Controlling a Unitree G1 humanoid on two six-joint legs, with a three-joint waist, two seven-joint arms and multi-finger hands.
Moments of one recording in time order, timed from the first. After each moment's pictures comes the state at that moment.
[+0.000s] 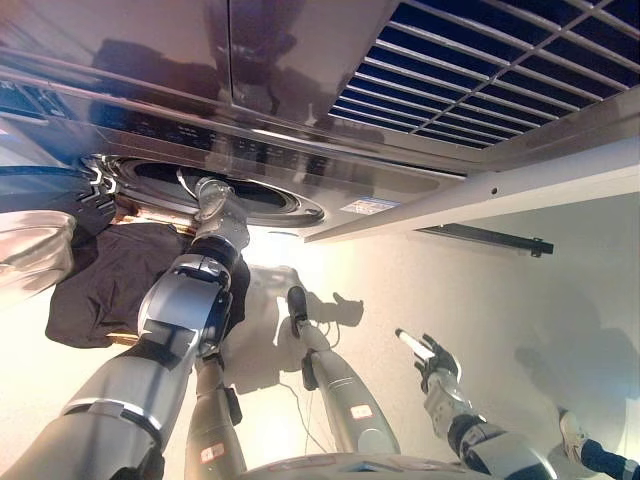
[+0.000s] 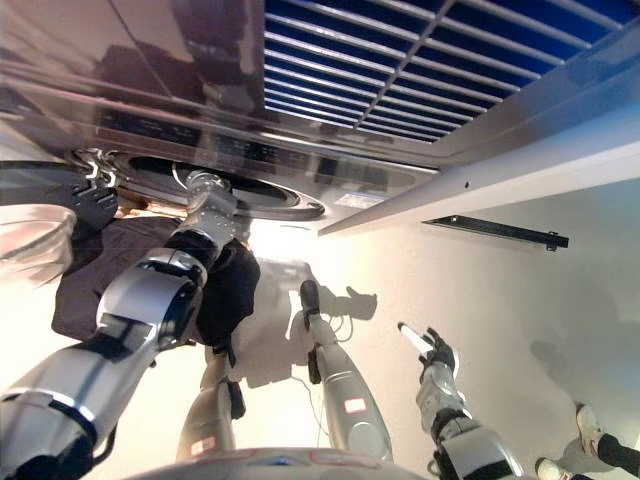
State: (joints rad) left arm -1.11 0.21 -0.07 1.26 -1.03 -0.35 0.47; right arm -0.23 -0.17 0.24 1.28 0.80 -0.23 -0.23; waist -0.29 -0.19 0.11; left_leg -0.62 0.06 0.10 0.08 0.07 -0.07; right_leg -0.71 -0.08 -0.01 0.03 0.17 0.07
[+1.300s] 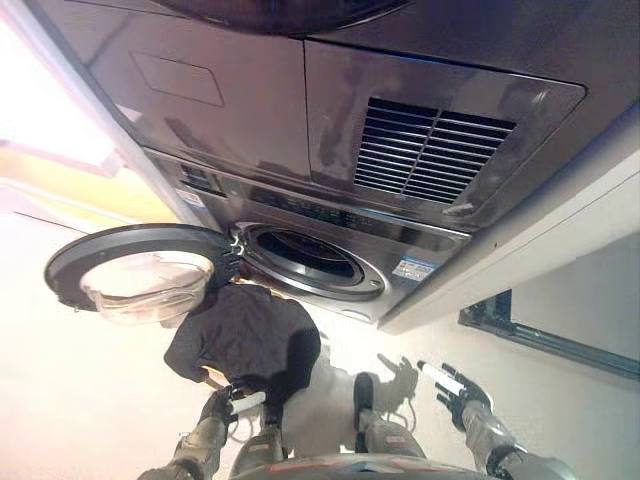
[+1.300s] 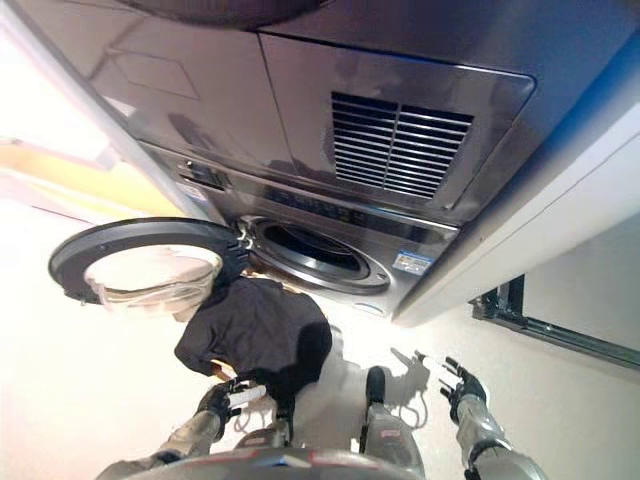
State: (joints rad) left arm -0.09 0.17 -0.28 1.31 -0.34 -0.20 0.04; right arm -0.11 -0.29 0.12 1.34 0.61 -0.15 0.02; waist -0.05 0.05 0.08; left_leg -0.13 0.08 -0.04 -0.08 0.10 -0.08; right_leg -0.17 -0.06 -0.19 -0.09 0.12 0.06
